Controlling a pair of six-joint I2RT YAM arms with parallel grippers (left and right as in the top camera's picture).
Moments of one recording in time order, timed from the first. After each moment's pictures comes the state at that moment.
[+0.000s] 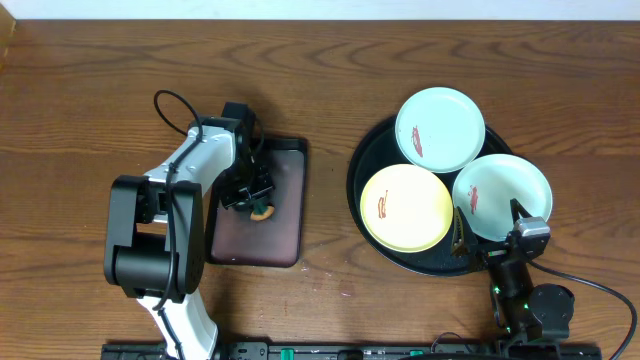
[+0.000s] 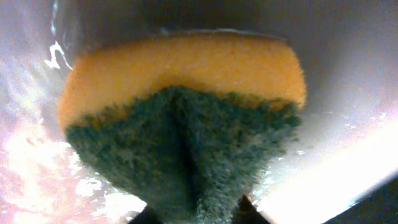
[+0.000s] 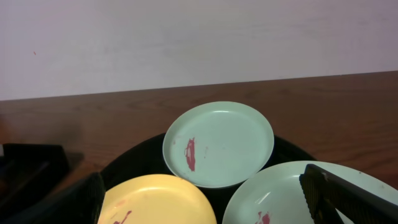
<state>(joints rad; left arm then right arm) -0.13 1.94 1.21 -0.95 0.20 -0.51 0.01 0.01 0.01 -0.05 -0.19 0.15</state>
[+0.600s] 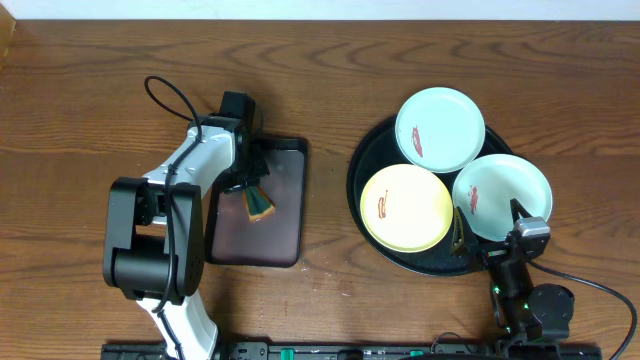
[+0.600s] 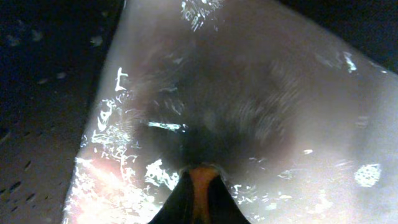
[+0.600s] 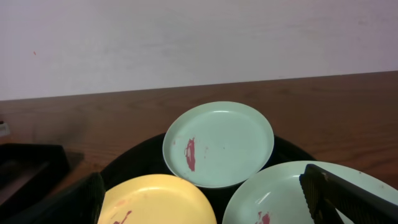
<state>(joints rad) -0.14 1.93 1.21 -0.76 -0.01 -0.51 0.01 0.01 0.01 -0.05 -0.19 0.15</state>
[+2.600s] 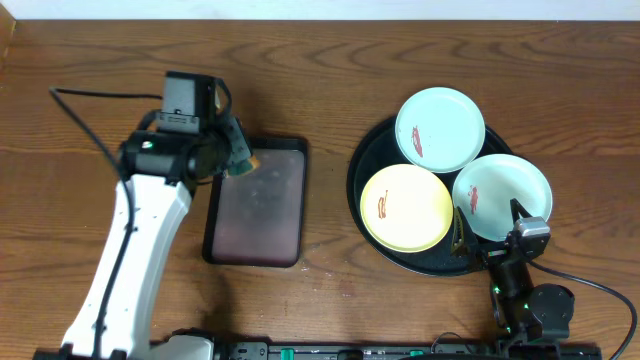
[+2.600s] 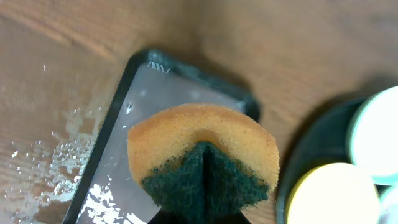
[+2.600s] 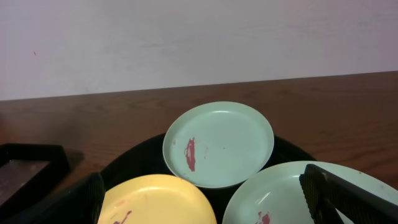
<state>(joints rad) -0.14 1.41 1.28 -0.94 0.05 -0.51 0.01 0.01 0.01 -0.05 -0.19 0.15</state>
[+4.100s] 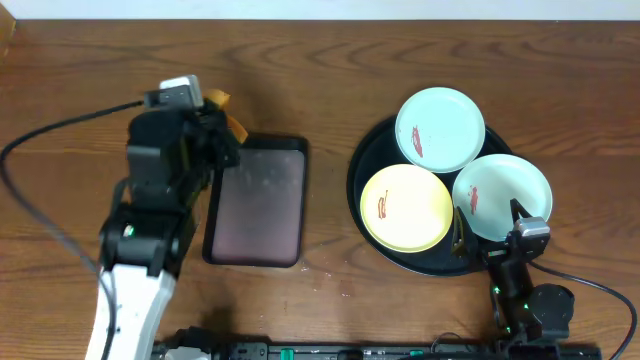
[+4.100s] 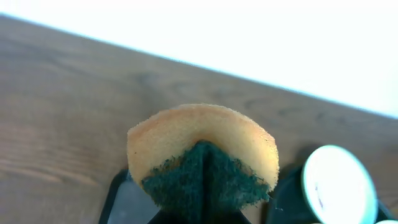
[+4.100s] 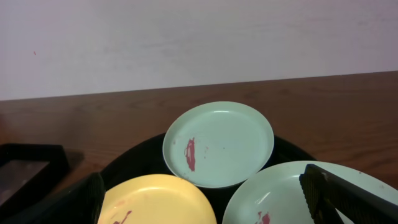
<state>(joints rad) -0.12 1.03 1.00 -0.43 0.05 -0.35 0.01 0.01 0.01 -0.05 -0.19 0.15</state>
